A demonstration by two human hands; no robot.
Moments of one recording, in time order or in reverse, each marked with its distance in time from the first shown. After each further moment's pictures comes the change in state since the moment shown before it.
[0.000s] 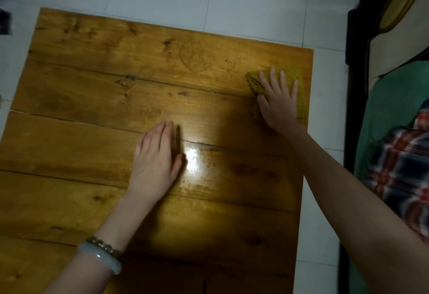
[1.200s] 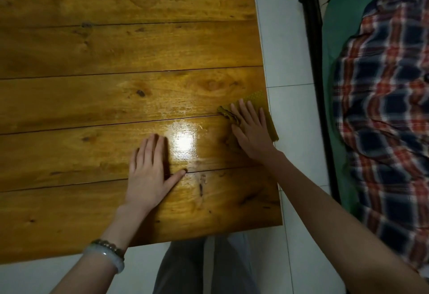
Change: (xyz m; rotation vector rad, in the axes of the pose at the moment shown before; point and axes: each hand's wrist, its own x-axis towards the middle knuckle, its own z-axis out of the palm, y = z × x) left_hand -0.182 0.003 0.061 0.067 -0.203 0.127; right_hand -0.292 -0.042 0.047 0.341 -0.087 0.101
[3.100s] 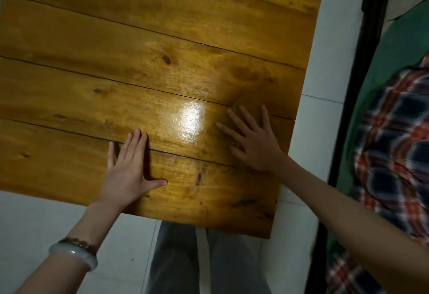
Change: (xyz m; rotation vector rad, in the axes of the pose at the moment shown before) left_hand -0.048 -0.025 0.023 -0.056 -0.185 -0.314; right_hand 0.015 -0.001 0.007 -0.523 -0.123 -0.669
